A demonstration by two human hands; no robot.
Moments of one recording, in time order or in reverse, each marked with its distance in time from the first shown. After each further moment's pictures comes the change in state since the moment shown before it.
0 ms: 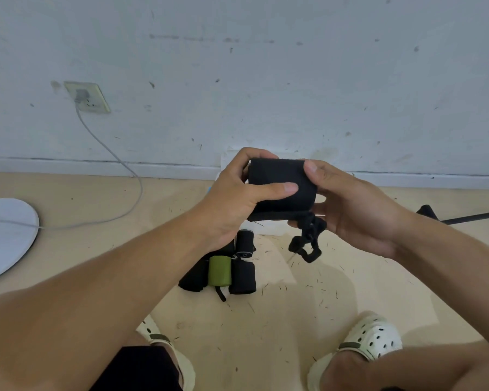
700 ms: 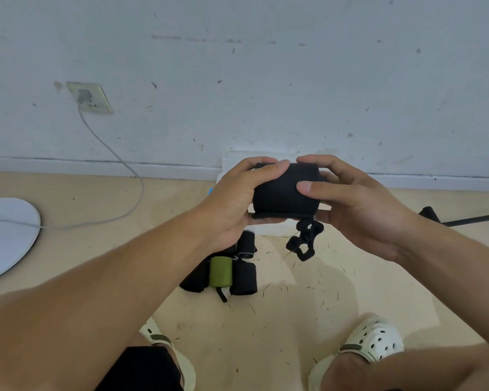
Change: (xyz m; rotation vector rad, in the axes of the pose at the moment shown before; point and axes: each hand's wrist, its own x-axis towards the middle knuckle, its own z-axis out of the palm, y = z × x) left_hand 0.003 0.005 0.002 -0.070 0.051 -0.182; right_hand 0.001 0.002 0.000 0.006 0.108 -0.106
